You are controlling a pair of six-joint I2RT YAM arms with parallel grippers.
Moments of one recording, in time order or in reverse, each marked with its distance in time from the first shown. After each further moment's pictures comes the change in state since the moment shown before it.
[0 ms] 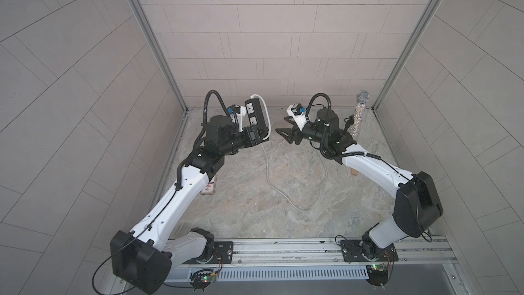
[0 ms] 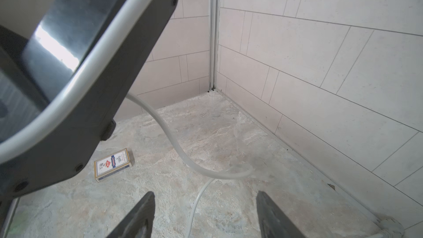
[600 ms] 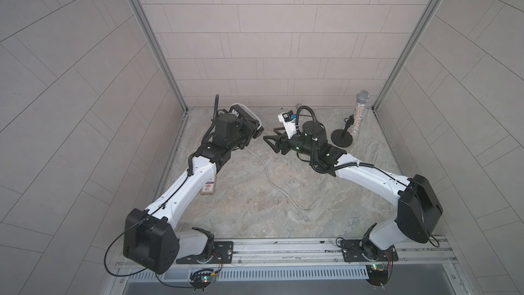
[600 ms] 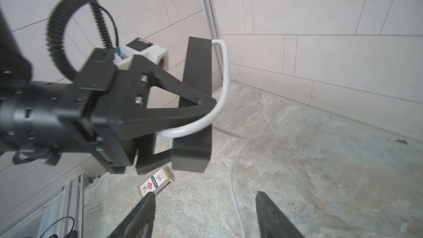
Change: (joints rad) left arm 0.002 0.129 -0.011 0.034 -0.278 -0.549; right arm 0.201 0.009 -0.043 0.033 0.239 0.345
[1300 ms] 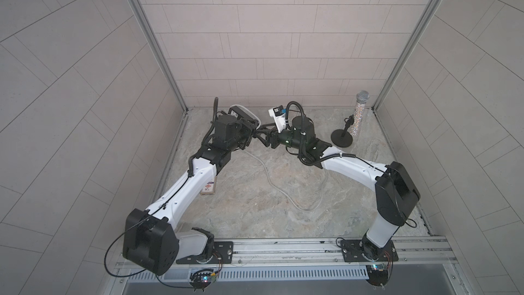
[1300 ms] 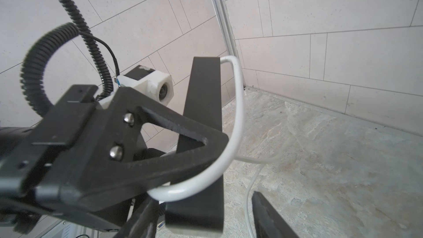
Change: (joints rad) left arm -0.002 -0.010 -0.036 0.052 0.004 -0.068; right arm 0.003 0.170 0.127 0.102 -0.082 0.078
